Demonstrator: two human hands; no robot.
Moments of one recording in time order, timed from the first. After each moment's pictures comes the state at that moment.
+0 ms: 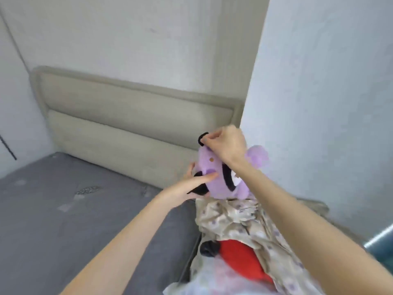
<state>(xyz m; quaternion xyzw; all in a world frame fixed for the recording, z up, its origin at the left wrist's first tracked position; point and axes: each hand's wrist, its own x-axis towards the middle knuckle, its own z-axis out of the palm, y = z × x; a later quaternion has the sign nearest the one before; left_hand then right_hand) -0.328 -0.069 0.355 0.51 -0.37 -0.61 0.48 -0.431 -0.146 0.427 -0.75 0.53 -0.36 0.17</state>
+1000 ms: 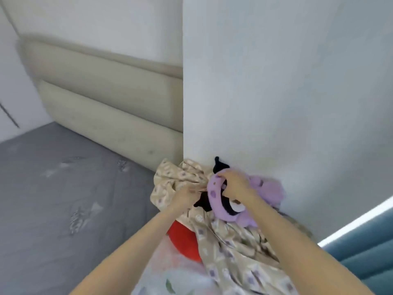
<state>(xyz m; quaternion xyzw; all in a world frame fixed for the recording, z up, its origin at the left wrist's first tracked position) -0.535 -0.151 0.223 0.73 -0.40 -0.43 0.35 -0.687 -0.241 0.268 -0.84 0.49 0.00 0.23</state>
